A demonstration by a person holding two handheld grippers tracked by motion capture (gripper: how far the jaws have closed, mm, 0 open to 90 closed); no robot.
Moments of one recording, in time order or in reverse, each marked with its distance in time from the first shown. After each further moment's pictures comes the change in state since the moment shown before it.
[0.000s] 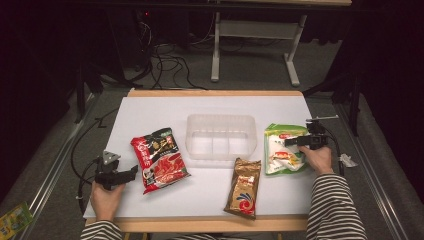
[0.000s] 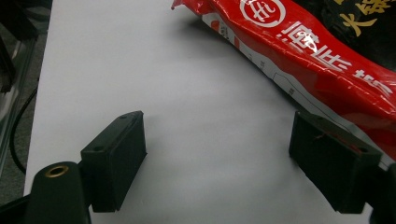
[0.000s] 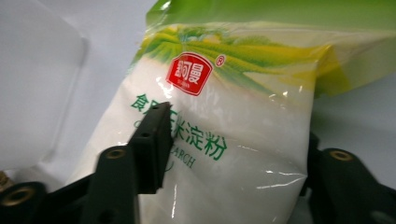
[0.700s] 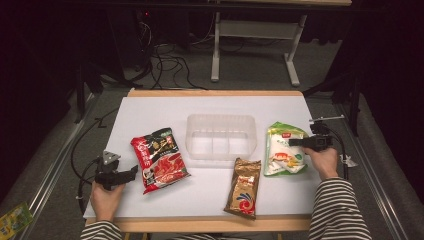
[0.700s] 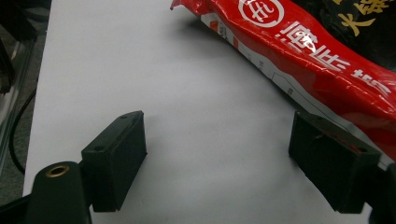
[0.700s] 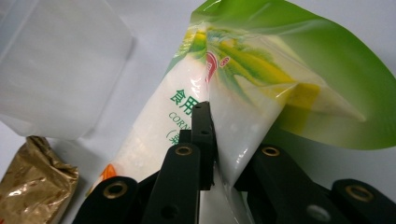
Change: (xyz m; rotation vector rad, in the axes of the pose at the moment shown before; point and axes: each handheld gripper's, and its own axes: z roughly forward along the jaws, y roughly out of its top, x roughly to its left) left arm 0.000 0.000 0.000 -0.002 -0.004 0.003; right arm 0.014 -0.008 -0.027 -0.055 0.052 -0.116
